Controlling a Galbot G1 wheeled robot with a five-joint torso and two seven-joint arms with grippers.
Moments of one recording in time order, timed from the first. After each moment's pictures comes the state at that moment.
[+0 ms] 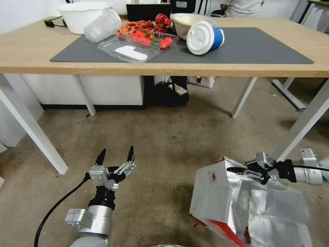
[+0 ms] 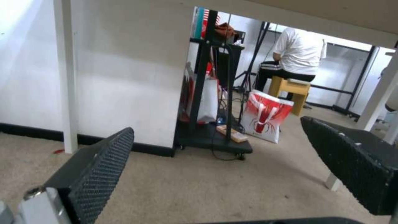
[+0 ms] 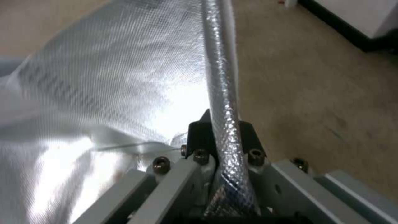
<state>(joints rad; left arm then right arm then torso) 1.81 -1.51 -0.44 -2.34 -0.25 -0.08 -0.03 -1.46 0.37 0.67 1.86 0.75 -0.11 -1.06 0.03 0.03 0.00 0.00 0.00</state>
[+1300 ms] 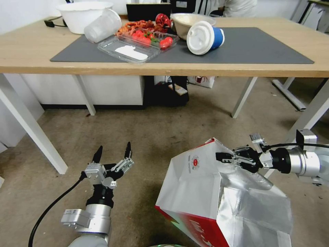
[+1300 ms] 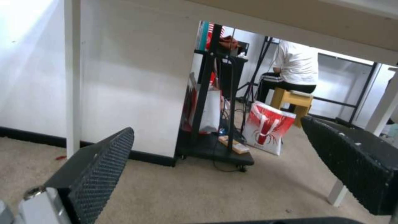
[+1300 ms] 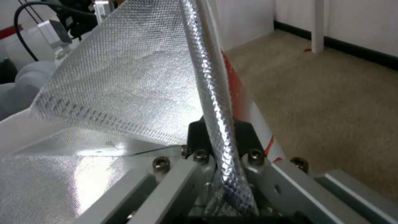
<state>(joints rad) 1.81 -1.53 -0.44 -2.36 -0.26 -0.10 -0.04 -1.36 0.32 0.58 1.98 1.16 -0.29 -0.95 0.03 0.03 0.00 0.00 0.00</state>
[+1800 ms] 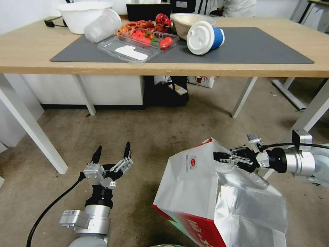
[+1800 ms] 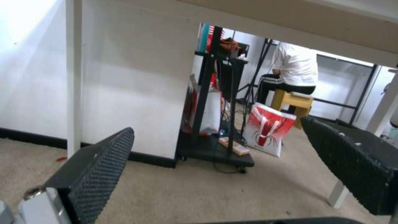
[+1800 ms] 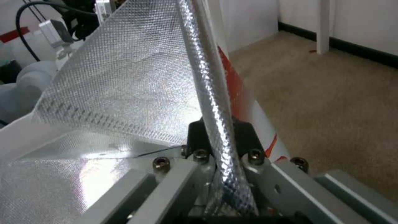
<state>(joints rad) 1.82 -1.53 -0.44 -2.36 -0.26 -0.10 -0.03 -1.32 0.34 0.53 1.98 1.14 -0.29 -0.95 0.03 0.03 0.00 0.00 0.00</state>
